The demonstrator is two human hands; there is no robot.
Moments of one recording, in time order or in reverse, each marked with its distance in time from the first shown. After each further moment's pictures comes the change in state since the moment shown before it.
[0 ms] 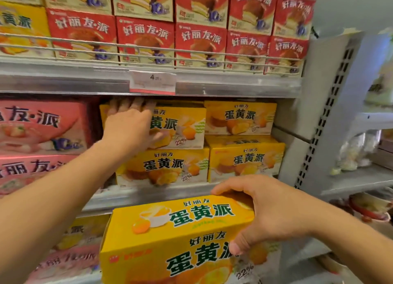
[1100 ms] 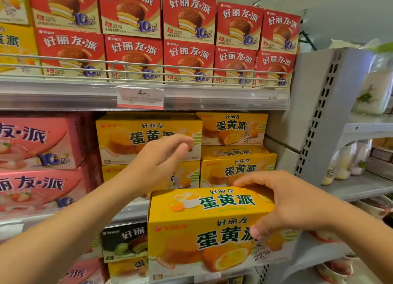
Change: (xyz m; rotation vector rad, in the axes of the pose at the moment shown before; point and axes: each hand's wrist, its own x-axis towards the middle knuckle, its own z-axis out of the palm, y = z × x) left_hand -0.037 0.063 -0.039 -0.997 -0.143 0.288; right_hand -0.017 0.051 -0.038 0.089 0.155 0.051
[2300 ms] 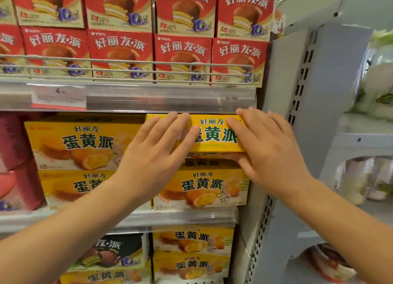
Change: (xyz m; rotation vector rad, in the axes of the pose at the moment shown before) left_hand 0.084 0.041 0.106 1.103 0.301 0.360; right_hand 0.064 0.118 -0.099 -0.910 0.854 -0.503
